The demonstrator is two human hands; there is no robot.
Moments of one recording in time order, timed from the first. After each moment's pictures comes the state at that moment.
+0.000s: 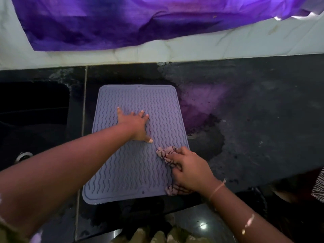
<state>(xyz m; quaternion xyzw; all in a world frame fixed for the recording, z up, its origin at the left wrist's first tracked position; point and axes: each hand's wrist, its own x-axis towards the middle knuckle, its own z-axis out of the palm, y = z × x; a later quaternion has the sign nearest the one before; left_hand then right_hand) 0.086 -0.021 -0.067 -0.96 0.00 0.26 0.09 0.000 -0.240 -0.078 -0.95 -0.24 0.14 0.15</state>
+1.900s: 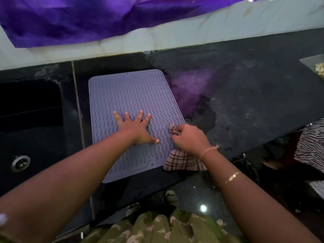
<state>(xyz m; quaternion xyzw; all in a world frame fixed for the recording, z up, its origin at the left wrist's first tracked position) 0.030 -0.032 -0.089 -0.97 0.01 0.26 0.04 0.001 -0.217 -0.057 -0.96 0.01 0.19 0.20</state>
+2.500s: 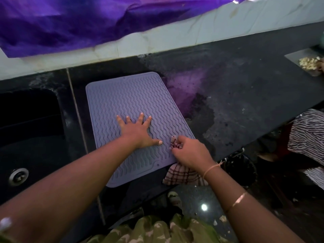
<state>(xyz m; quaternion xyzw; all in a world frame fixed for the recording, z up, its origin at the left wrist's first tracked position) 0.027 -0.025 -0.093 -0.97 0.06 0.22 0.04 -0.044 -0.206 -0.063 -0.96 0.05 0.18 0.21</state>
